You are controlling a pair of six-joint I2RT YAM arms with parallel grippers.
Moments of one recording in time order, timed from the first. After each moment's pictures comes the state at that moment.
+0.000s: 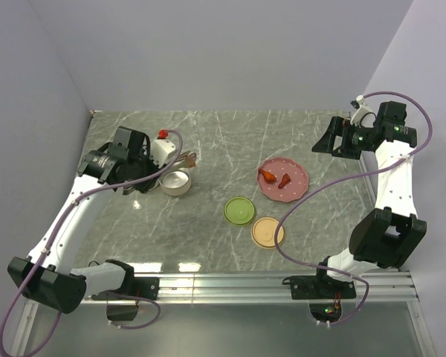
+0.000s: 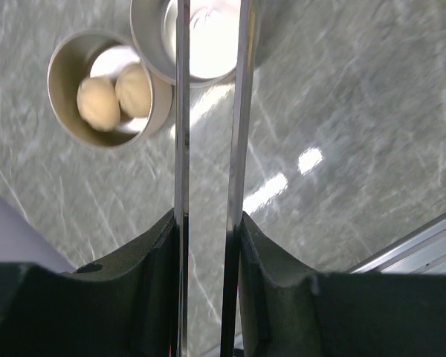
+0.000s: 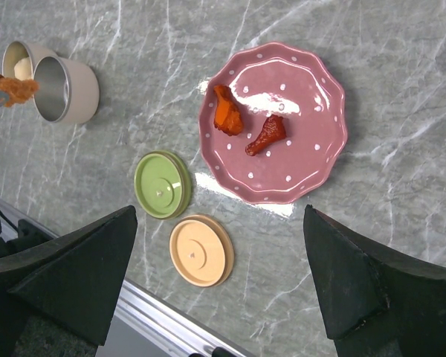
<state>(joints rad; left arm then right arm) -0.34 1.20 1.33 -1.08 0.09 0.42 -0.32 1.51 1.54 -1.02 -0.72 -0.10</state>
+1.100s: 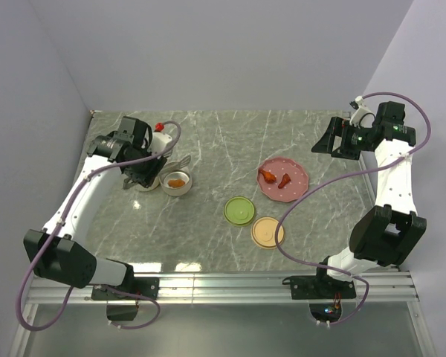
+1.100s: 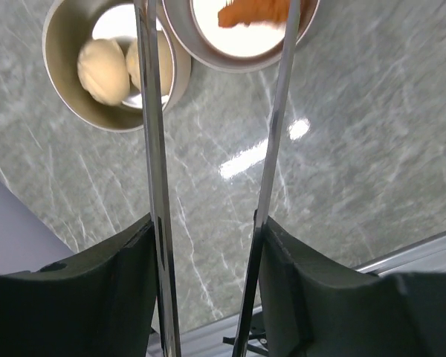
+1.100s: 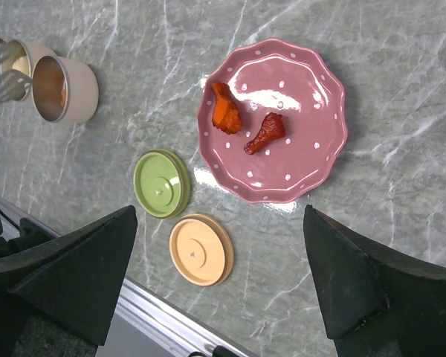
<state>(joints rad) -0.26 1.37 1.37 -1.11 0.02 0.37 -0.32 1.53 1.54 -1.02 -0.72 -0.10</state>
